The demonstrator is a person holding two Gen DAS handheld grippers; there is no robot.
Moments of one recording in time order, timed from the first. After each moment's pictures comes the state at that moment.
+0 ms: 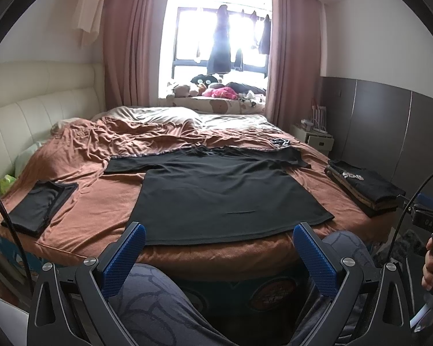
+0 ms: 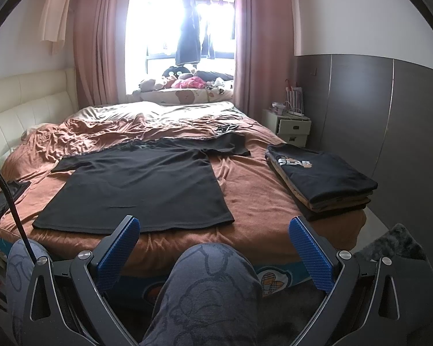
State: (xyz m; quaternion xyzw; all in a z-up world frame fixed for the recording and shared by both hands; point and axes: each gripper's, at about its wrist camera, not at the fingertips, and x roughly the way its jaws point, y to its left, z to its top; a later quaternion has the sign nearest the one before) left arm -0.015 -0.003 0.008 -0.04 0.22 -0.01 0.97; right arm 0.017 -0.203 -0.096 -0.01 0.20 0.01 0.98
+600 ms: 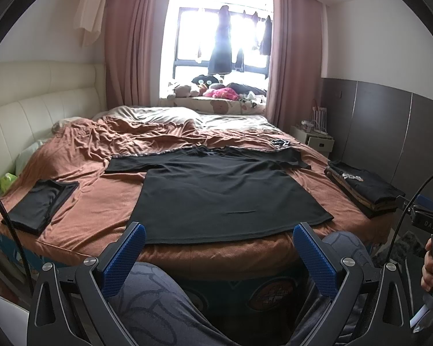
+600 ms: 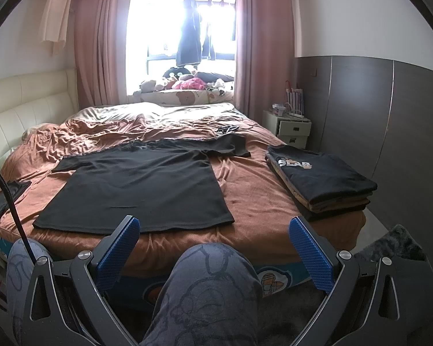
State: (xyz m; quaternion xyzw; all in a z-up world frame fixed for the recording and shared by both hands) left arm -0.018 -0.002 0.010 -0.04 0.22 -0.01 0.97; right arm 0.015 -0.201 -0.098 -0.01 0.20 0.01 0.98
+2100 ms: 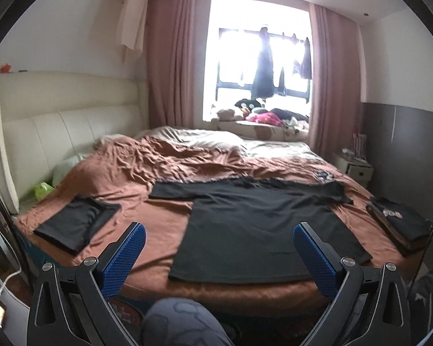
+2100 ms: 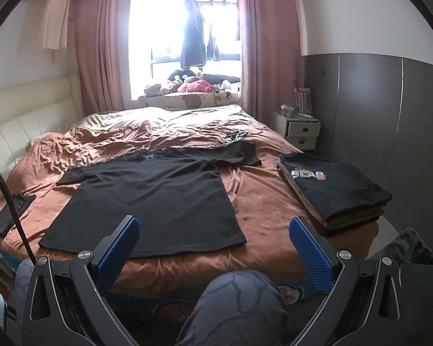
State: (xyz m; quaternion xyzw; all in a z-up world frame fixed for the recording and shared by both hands) left arm 0.004 0.047 0.048 -0.05 0.16 0.10 0.98; right arm 0.063 -0.196 -0.081 0.00 0.19 0.03 0.98
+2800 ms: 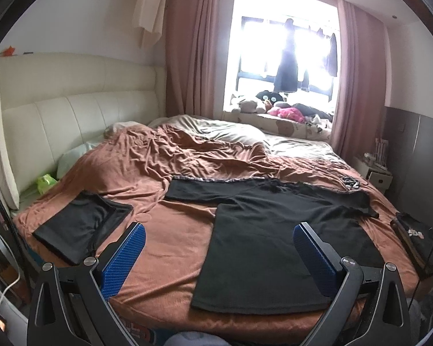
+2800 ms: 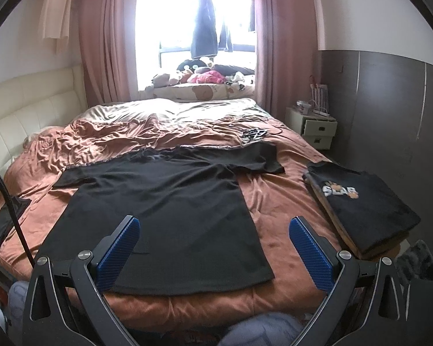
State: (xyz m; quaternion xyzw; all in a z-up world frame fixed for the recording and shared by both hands) left arm 0.086 0.132 0.050 -0.08 0.20 0.14 0.97; right arm 0.176 -0.158 -0.071 -0.01 0.22 0.05 0.97
